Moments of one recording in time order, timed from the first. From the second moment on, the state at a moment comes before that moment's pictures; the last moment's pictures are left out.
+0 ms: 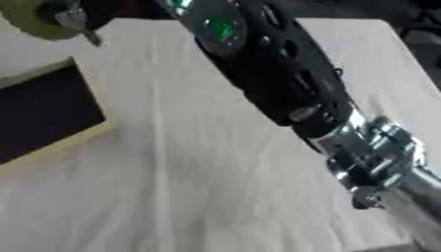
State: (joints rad) left arm -0.53 0.68 0.07 -1.98 0.00 0.00 0.55; right arm -1.27 -0.39 0.46 -1.48 0.59 -0.20 0.40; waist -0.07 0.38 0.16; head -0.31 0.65
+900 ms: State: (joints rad) left arm -0.55 0.68 0.07 -1.98 0.00 -0.01 0.55; right arm -1.22 -0.24 0.51 -1.31 0.68 -0.24 0.39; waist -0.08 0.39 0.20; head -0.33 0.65
